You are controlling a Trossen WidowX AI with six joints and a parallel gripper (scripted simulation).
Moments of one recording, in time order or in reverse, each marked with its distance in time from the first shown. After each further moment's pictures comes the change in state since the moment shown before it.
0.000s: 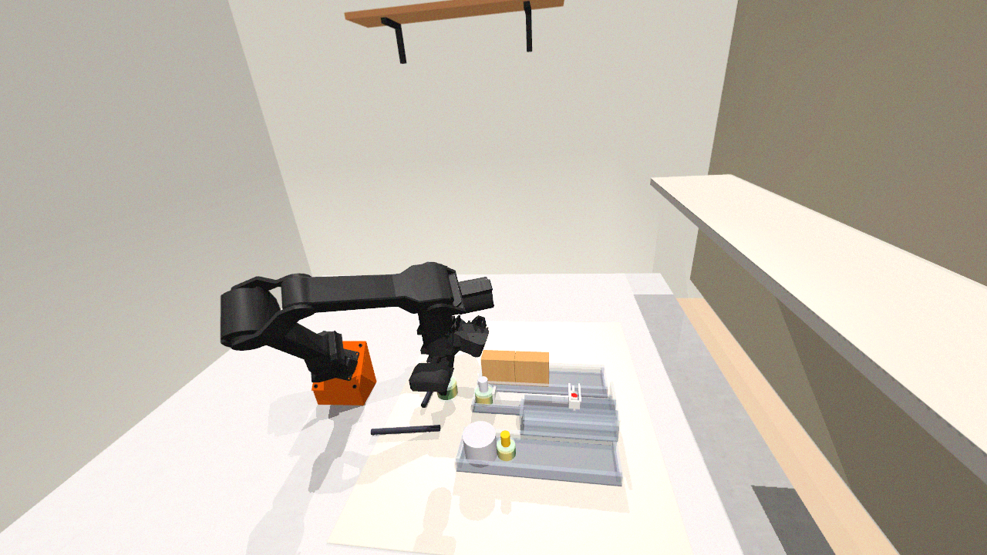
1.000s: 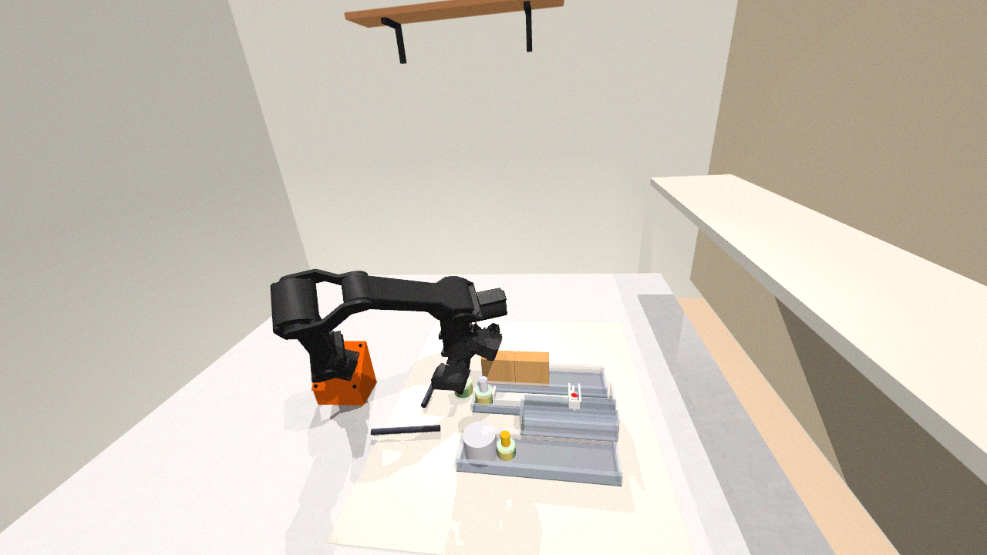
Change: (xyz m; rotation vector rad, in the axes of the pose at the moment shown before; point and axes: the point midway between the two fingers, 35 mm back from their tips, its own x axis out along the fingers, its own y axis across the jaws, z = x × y) arm 0.056 0.065 0.014 0.040 0.004 0.002
